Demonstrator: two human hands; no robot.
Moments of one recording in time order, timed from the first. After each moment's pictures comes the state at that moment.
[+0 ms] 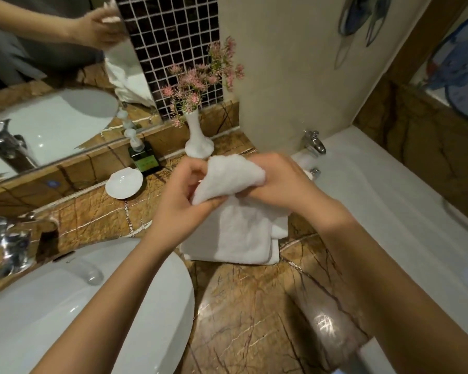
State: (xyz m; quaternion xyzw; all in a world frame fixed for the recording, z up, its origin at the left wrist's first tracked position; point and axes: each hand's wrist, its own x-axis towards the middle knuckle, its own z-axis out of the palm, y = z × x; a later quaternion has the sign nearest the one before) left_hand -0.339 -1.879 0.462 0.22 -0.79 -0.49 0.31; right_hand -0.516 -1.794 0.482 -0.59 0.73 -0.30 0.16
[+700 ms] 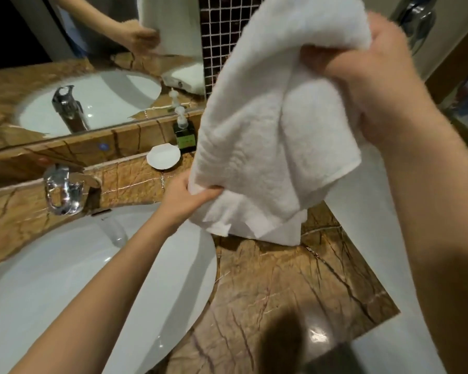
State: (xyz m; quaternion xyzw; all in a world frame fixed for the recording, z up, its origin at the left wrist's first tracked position) left_hand -0.258 -1.881 0.430 0.38 -0.68 -0.55 0.29; right_hand -0.465 -1.782 0.621 -0.50 0.59 -0.59 0.22
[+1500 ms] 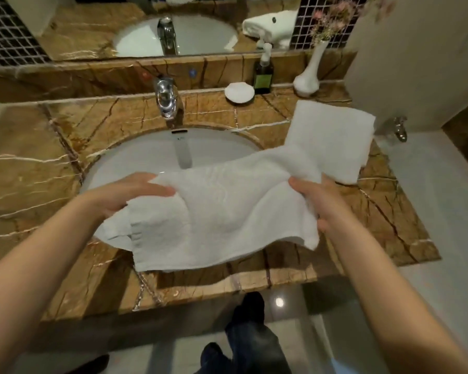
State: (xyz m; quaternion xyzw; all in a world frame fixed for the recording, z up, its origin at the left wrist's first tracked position) left_hand 0.020 -1.794 0.432 0.48 -0.57 -0.67 0.05; right_hand -0.302 -1.674 0.420 -0.18 0.67 -0.51 0.51
